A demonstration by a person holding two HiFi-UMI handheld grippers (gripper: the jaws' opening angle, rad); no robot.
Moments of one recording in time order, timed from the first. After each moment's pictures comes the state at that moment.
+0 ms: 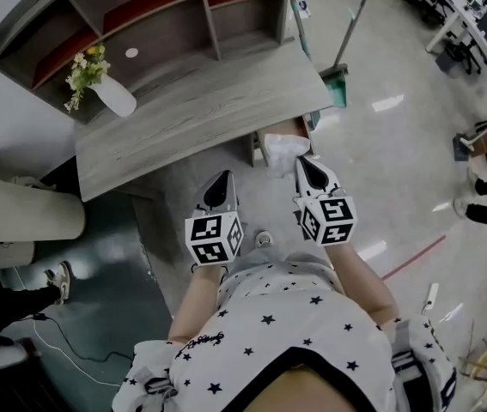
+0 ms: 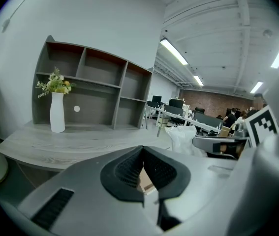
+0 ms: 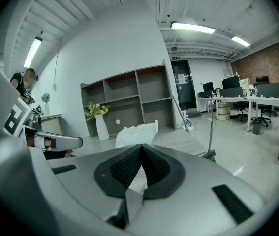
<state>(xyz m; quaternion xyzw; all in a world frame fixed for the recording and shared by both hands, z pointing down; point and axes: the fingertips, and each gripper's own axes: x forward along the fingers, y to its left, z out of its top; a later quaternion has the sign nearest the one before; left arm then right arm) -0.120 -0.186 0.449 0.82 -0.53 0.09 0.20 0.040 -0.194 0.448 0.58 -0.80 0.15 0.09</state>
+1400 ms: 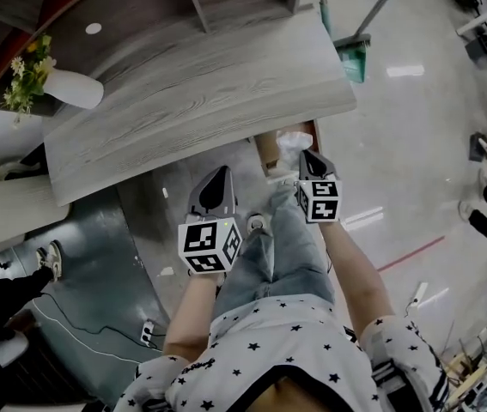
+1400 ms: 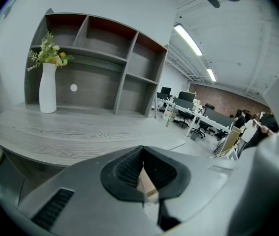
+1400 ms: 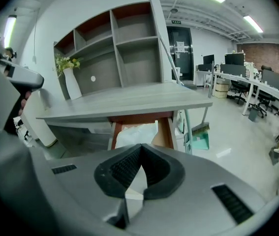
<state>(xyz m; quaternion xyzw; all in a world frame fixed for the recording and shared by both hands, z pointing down) -0.076 -0.304 0.548 0.79 -0.55 0.12 0.26 0.111 -0.329 0.692 0.56 -0.75 0.25 0.24</state>
